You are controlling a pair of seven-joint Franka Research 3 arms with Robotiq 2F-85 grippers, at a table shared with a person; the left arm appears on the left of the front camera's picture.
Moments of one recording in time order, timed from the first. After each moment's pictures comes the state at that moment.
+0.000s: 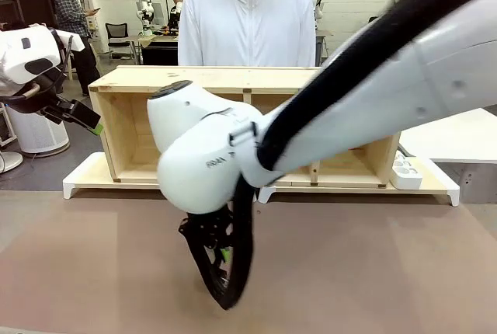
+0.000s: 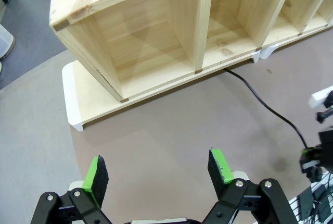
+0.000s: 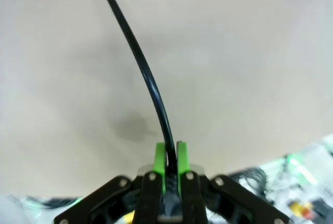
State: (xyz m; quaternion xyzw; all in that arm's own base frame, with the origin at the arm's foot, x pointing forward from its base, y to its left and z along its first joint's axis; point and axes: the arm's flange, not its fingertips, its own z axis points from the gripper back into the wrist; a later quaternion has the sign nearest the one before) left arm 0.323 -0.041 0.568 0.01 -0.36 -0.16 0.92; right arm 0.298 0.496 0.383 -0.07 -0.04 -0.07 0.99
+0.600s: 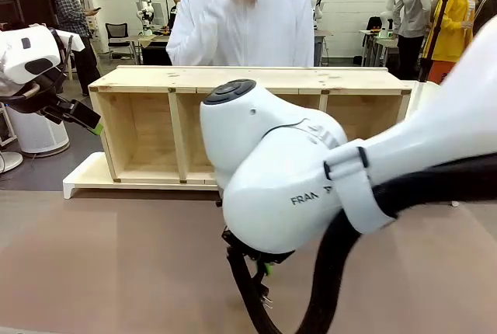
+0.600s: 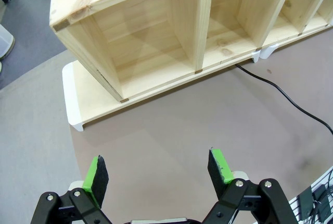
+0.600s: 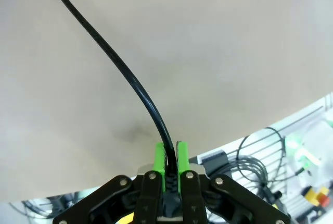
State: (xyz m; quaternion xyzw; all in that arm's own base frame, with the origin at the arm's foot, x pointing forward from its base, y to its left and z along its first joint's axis) left arm 0.323 -0.041 0.568 0.01 -0.36 -0.16 0.92; right arm 0.246 0.413 0.403 -0.06 -0.08 -0.16 0.98
